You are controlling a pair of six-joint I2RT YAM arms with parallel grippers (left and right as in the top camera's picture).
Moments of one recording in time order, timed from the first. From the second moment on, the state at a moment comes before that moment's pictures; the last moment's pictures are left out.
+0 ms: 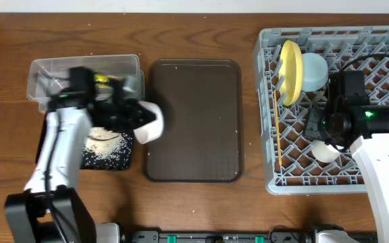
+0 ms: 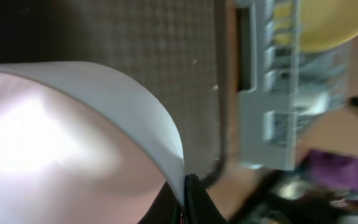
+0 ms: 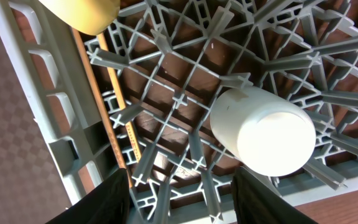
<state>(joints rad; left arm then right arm) 0.04 1.54 1.11 -0.89 0.78 -0.03 0.05 1.32 1.16 -1.11 0.08 0.33</state>
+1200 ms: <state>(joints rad) -0.46 1.71 1.11 -0.68 0.39 -0.25 0.05 1.32 1.16 -1.10 0.04 0.33</state>
